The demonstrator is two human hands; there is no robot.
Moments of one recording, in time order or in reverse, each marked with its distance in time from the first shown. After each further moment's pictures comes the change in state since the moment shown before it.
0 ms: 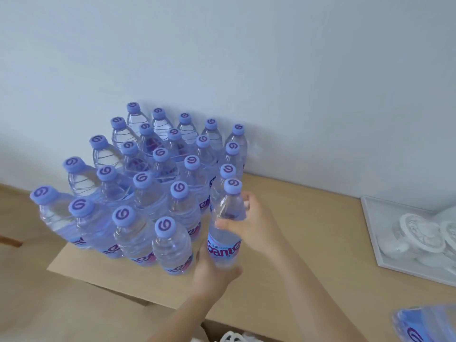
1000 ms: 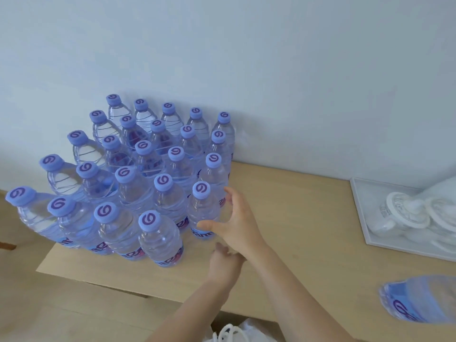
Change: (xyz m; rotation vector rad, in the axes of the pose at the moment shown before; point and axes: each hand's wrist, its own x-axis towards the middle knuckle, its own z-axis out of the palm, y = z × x) left_hand -0.013 0.021 0.037 -0.012 -0.143 -0.281; right_hand 0.003 0.039 0.028 0.016 0.050 -0.118
